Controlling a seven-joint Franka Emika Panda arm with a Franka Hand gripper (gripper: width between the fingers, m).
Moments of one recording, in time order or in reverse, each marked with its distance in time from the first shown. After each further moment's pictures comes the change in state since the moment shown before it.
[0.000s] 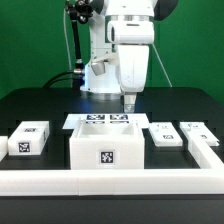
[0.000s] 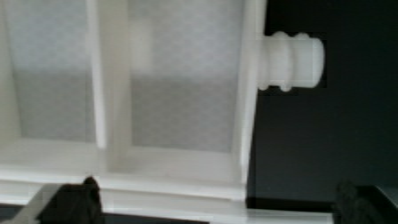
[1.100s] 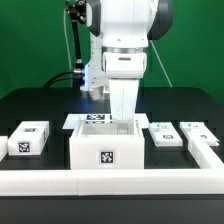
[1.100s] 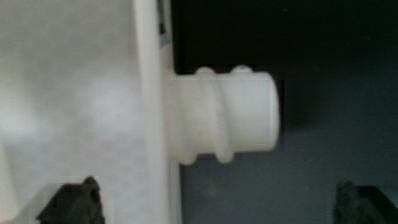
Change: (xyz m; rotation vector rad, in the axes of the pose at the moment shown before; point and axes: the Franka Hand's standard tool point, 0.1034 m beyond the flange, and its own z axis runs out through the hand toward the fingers) arm -0.004 -0.028 0.053 0.099 0.007 0.074
